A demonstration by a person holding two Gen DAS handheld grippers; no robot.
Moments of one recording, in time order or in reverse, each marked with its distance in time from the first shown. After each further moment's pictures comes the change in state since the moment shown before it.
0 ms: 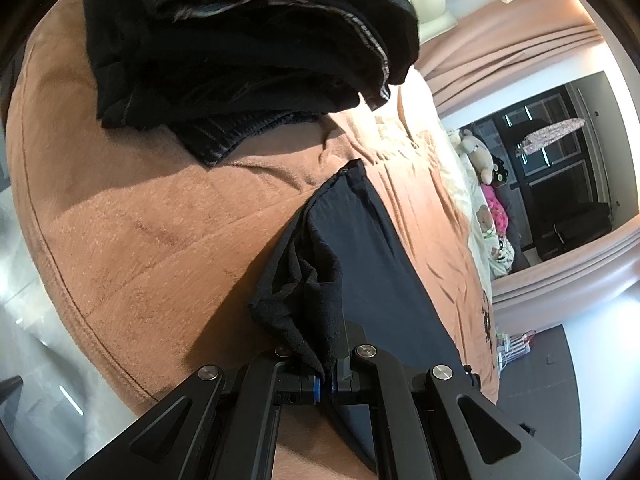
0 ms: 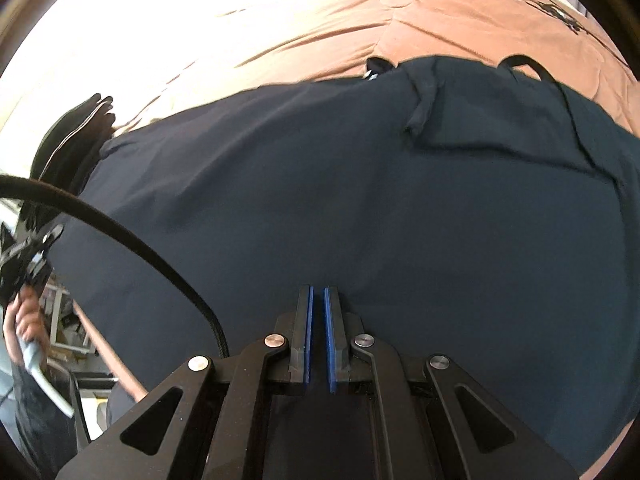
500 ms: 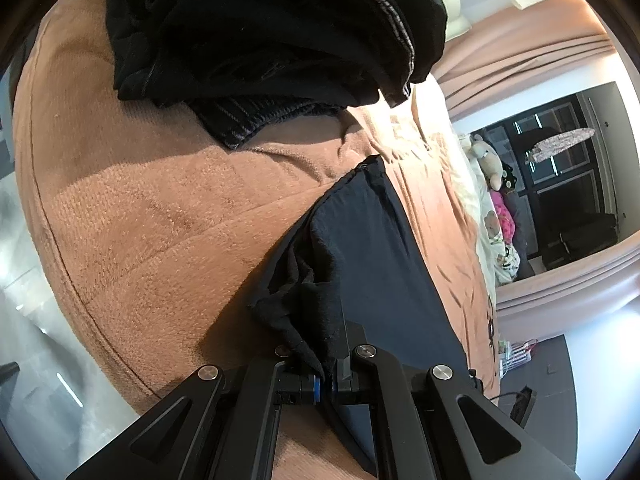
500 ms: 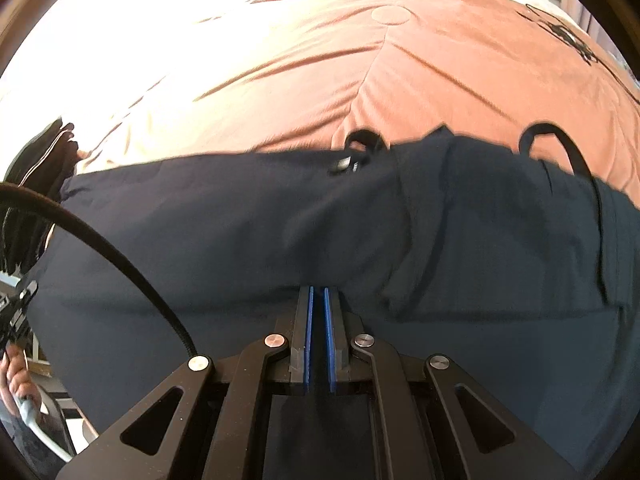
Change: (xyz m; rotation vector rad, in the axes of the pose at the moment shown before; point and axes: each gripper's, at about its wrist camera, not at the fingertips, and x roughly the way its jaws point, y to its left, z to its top) left arm 0.006 0.008 -0.006 -0.040 0.001 0.022; right arm 0.043 0.006 0.071 -0.014 -0.002 -0.072
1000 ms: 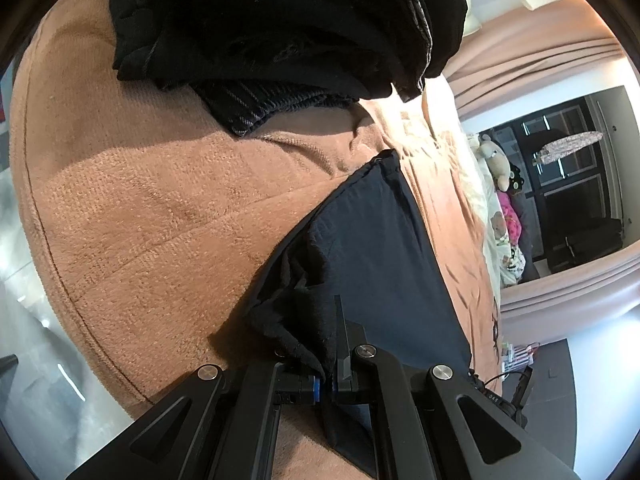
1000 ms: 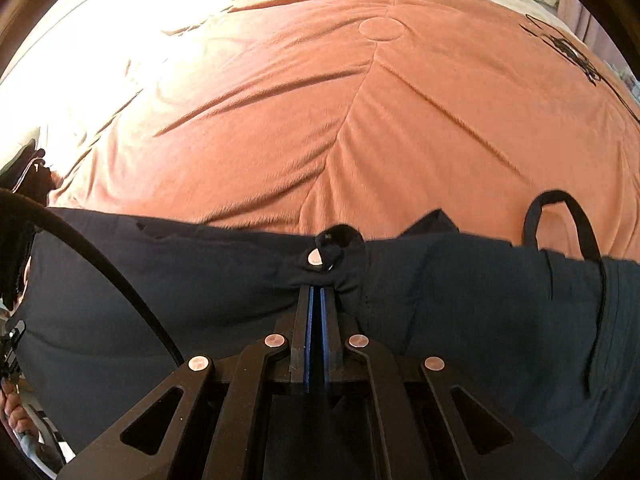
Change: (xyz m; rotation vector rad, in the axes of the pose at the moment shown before) left arm 0.010 0.000 -0.003 -0.019 0.010 0.020; right arm 0.037 0.002 0.038 -0.003 -0.021 -0.054
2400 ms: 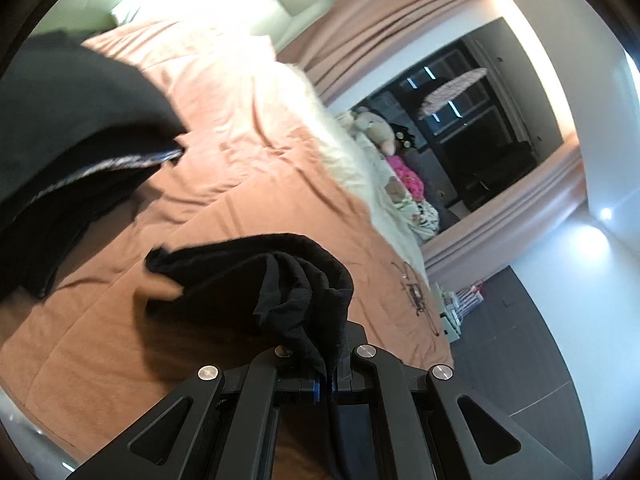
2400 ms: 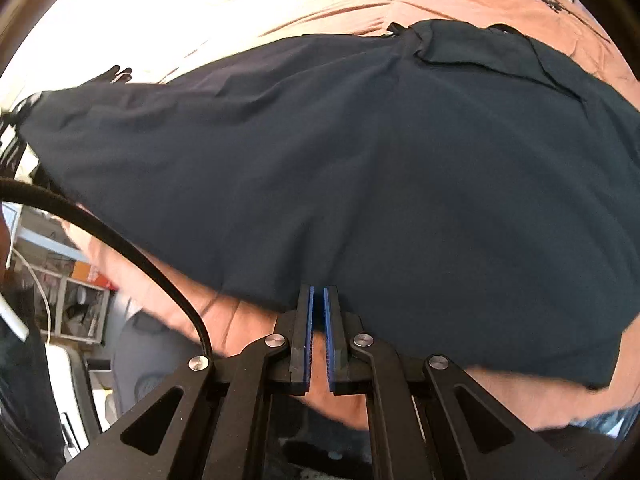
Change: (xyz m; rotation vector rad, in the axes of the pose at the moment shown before) left arm -0.052 -0.178 0.026 0.350 0.003 -0.296; right arm -0.127 0.029 -0.189 0.052 0.064 0.132
